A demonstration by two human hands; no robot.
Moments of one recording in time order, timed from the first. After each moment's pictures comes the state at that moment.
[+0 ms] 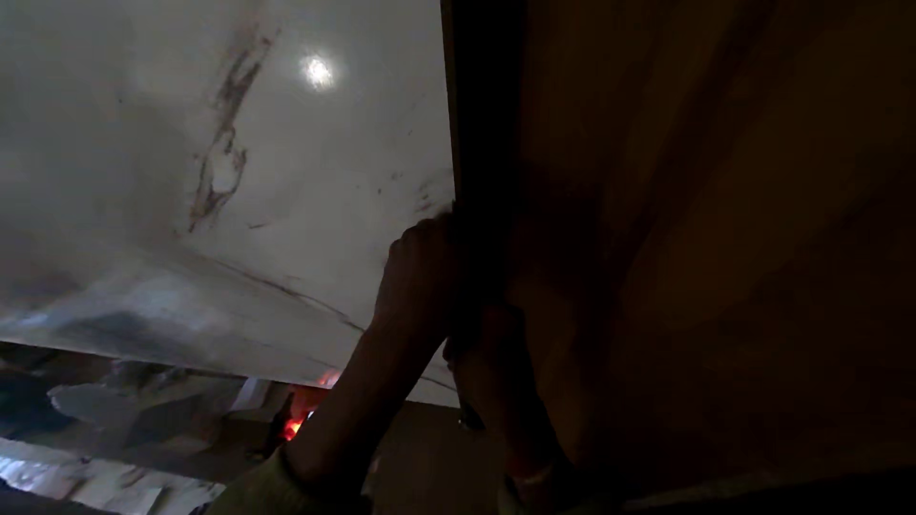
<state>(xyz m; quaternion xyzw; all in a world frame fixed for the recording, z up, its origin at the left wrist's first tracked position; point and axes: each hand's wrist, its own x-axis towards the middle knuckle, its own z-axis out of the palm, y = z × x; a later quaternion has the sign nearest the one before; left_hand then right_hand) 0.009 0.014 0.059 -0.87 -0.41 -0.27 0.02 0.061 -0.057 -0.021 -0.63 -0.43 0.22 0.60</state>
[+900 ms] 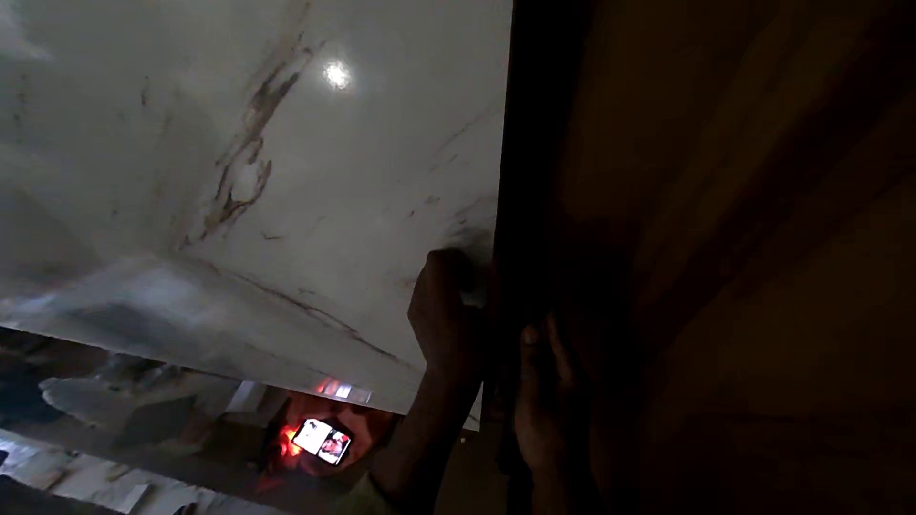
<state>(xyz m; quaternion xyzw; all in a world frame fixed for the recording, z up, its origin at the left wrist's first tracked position) 0.026 0.040 -0.017 -0.68 -0.38 -0.62 -0.02 0.069 -0.059 -0.046 -0.55 -0.35 0.20 0.73</state>
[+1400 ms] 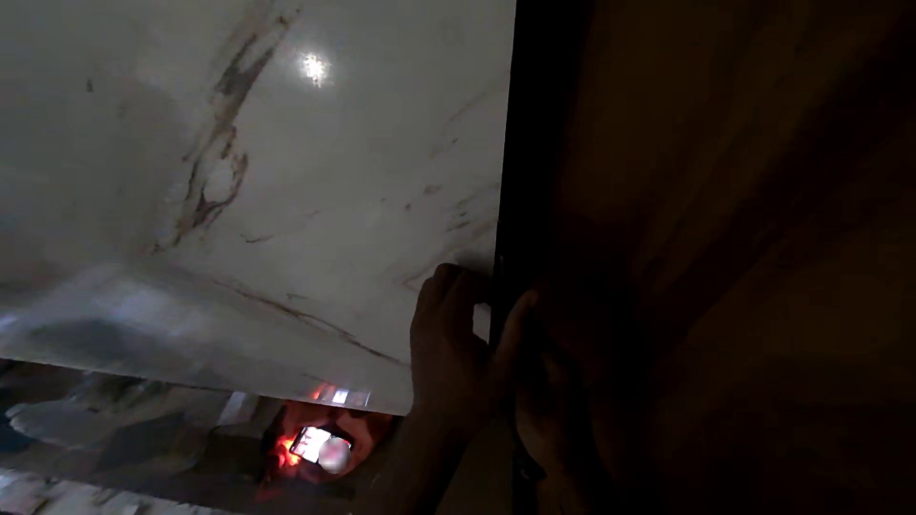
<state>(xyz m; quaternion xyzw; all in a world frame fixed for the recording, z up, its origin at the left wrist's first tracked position) -0.006 0.028 -0.017 -0.78 -0.29 -0.54 -0.16 0.076 -0.054 -0.054 -0.57 -0.45 0.19 0.67</state>
